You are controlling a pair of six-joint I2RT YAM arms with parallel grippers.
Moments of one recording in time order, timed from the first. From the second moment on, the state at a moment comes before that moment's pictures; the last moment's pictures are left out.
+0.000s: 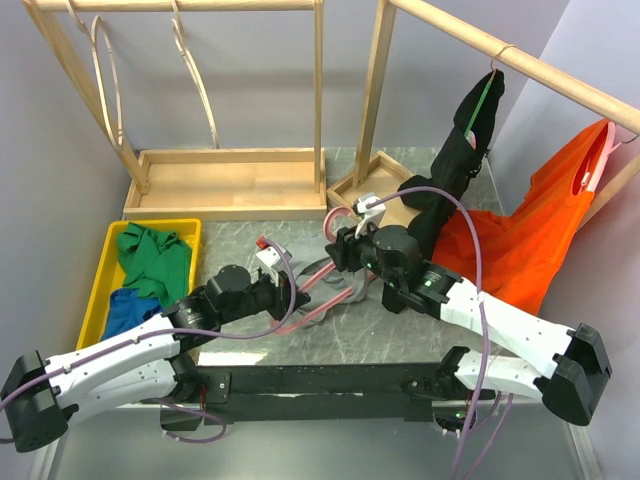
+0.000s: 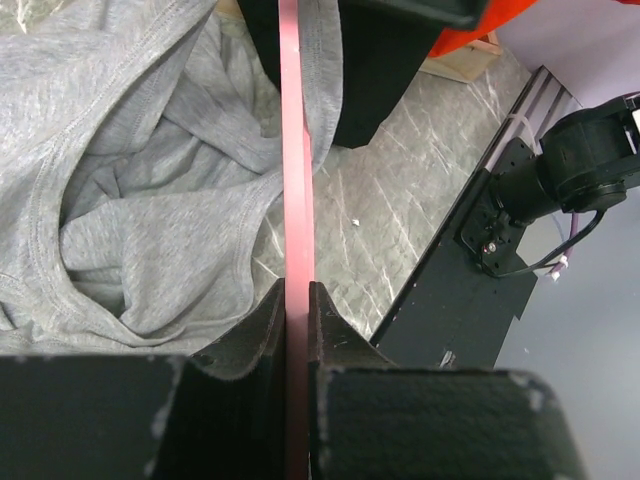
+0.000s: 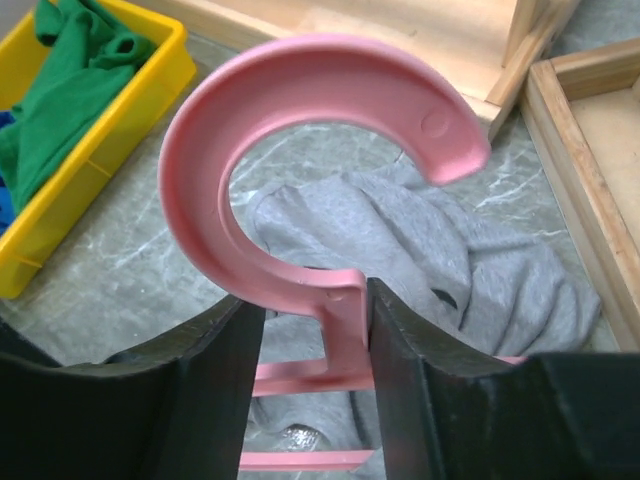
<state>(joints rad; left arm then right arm) -0.95 0.84 0.51 0.03 0.11 -0.43 0.84 1.07 0.79 -0.01 0.15 0.27</state>
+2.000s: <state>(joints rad) -0.77 1.07 0.37 0.07 0.05 -0.99 0.88 0.97 0.63 0.09 0.43 0.26</state>
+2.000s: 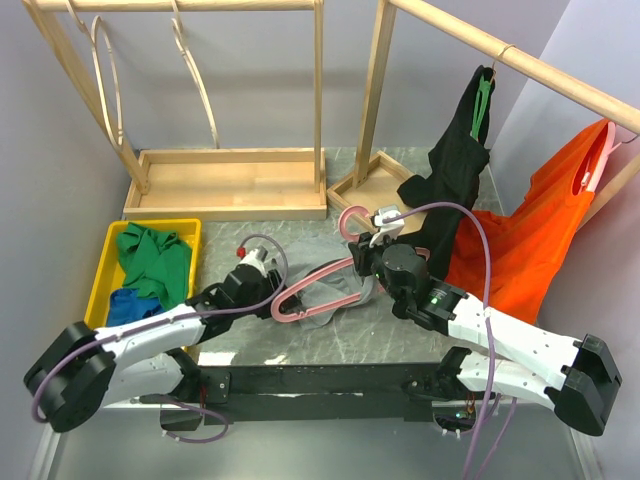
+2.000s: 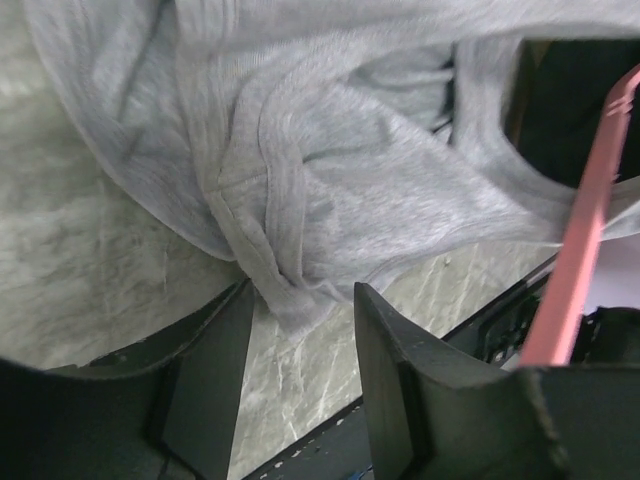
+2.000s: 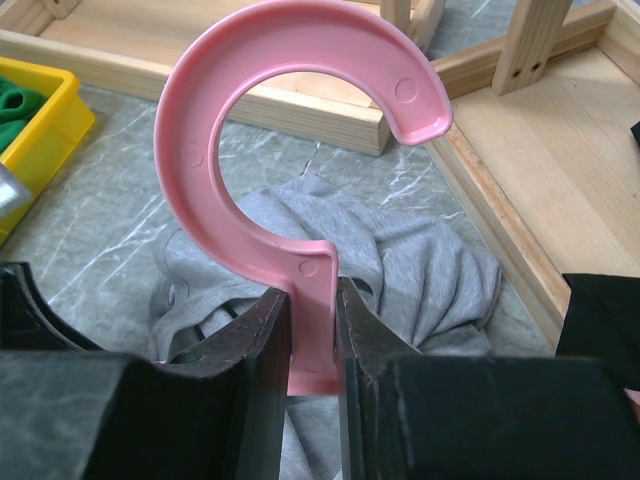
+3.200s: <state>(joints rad) -0.82 0.87 0.36 -0.02 -0.12 -0.98 0.88 1.05 0.64 0.11 0.75 0.33</state>
